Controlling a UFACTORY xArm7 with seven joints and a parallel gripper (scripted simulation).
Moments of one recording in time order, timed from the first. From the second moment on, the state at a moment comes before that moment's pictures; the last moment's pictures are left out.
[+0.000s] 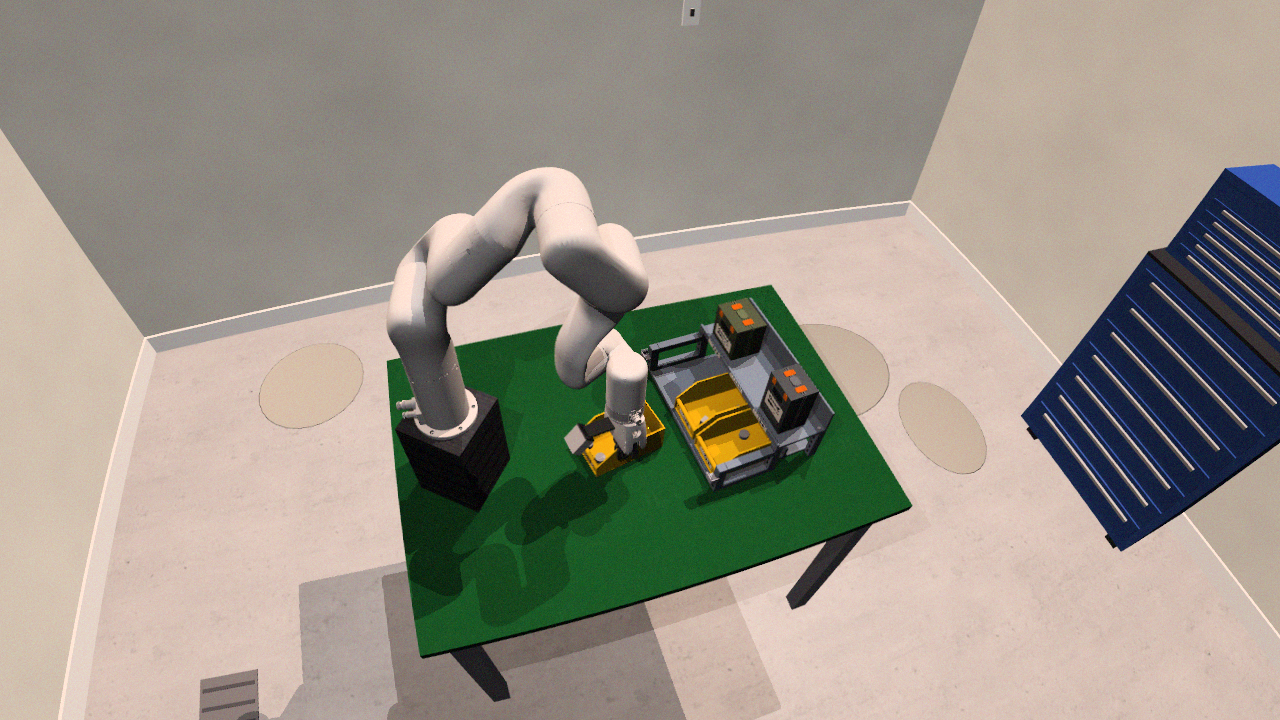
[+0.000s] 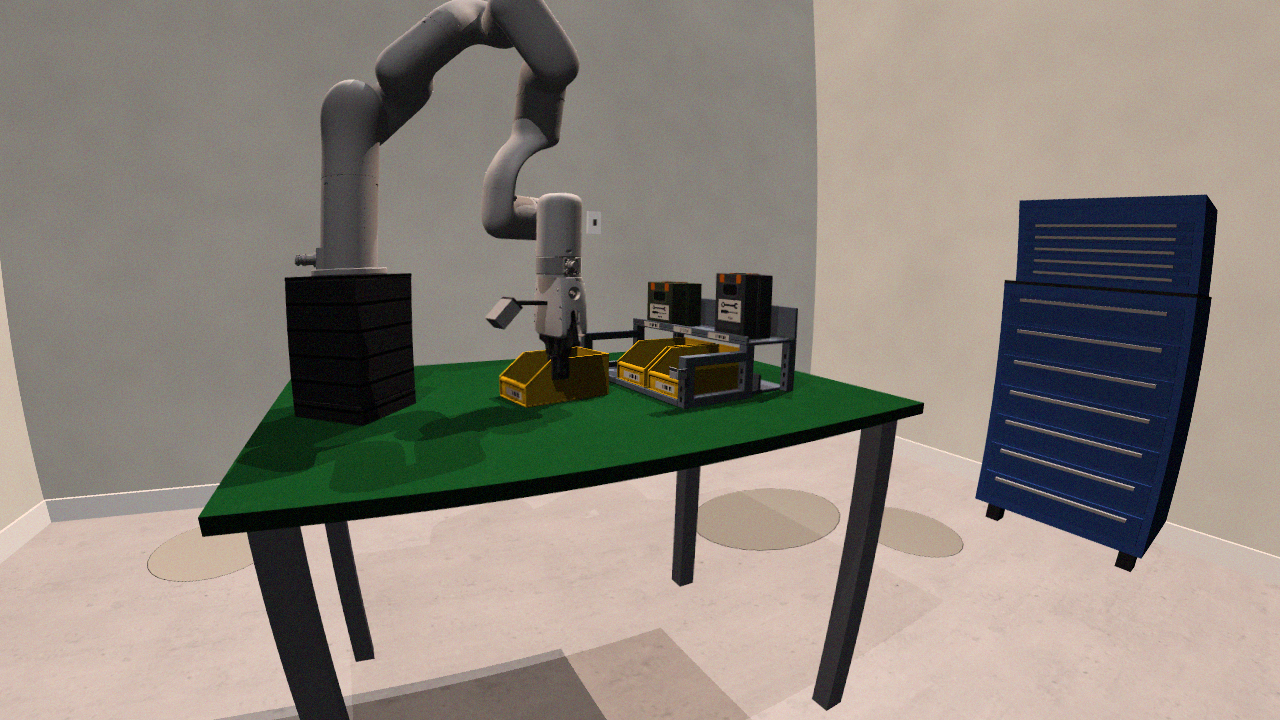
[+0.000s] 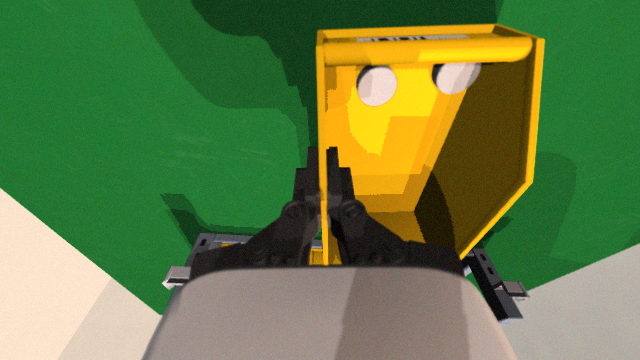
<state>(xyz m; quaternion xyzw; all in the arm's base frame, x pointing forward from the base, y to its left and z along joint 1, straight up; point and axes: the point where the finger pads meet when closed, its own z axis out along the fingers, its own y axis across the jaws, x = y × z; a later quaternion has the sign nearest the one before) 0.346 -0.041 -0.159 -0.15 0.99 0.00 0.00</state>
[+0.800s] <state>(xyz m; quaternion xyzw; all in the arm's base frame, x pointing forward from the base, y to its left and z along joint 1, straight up) 0.345 -0.041 -0.157 -0.15 0.99 0.00 0.00</state>
